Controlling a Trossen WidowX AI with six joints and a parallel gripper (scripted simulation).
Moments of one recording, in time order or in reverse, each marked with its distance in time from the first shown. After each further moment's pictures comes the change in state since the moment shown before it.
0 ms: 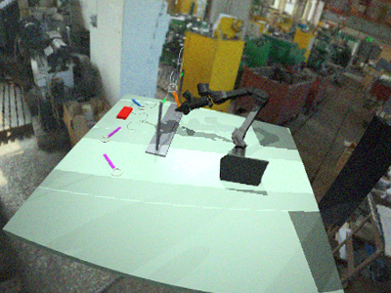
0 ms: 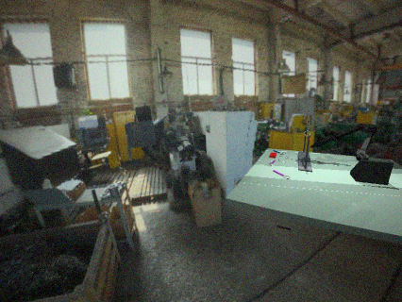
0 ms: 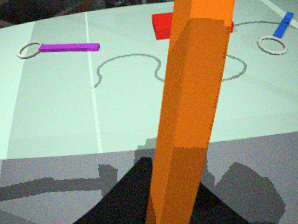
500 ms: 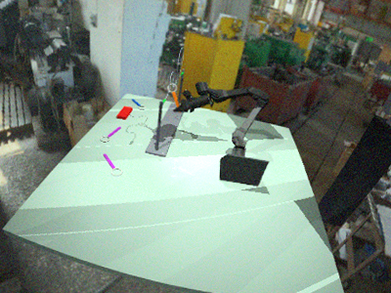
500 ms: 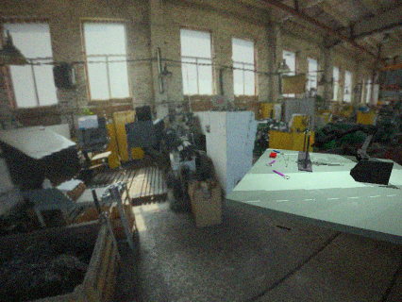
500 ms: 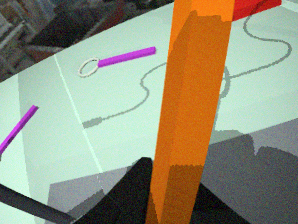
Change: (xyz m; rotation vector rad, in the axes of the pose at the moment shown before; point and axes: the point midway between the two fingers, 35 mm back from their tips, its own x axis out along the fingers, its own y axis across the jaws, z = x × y) arm -0.009 0.046 0.005 0.272 0.037 0.152
